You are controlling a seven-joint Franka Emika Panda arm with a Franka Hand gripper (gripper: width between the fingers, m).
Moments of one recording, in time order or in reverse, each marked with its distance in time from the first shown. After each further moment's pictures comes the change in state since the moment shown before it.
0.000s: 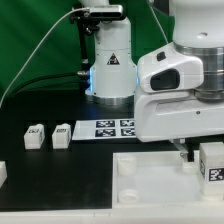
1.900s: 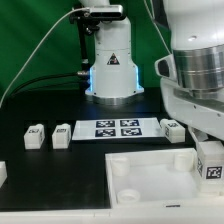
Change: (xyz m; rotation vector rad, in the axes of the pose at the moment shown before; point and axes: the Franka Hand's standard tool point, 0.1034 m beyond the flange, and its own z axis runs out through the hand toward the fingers) arm -0.006 -0.016 0.011 0.091 0.135 0.817
